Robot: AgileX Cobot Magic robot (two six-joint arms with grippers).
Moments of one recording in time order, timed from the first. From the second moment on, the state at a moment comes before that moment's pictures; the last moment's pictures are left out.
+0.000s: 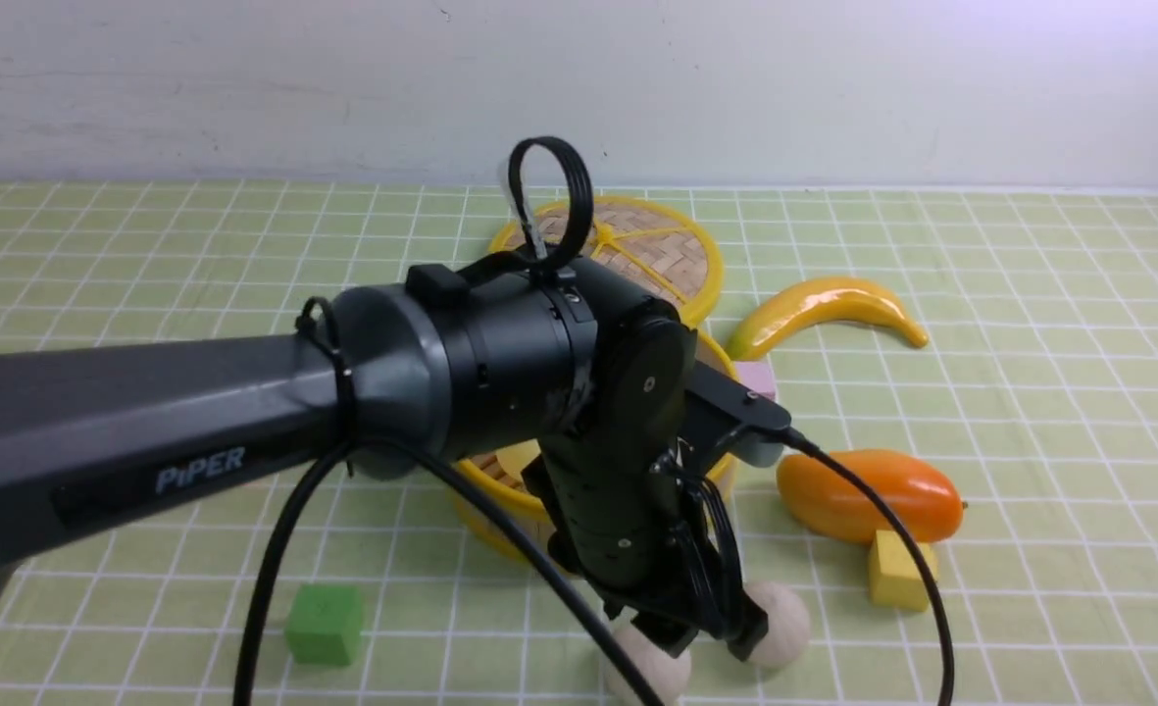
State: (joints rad) right arm 0.08 -0.01 0.01 0.01 0.41 0.21; left arm -0.82 1.89 -1.44 -0.04 0.88 -0.03
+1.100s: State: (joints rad) right arm 0.08 -0.01 0.01 0.01 0.41 0.21; left arm -0.79 1.83 -1.59 0.02 0.88 -0.02
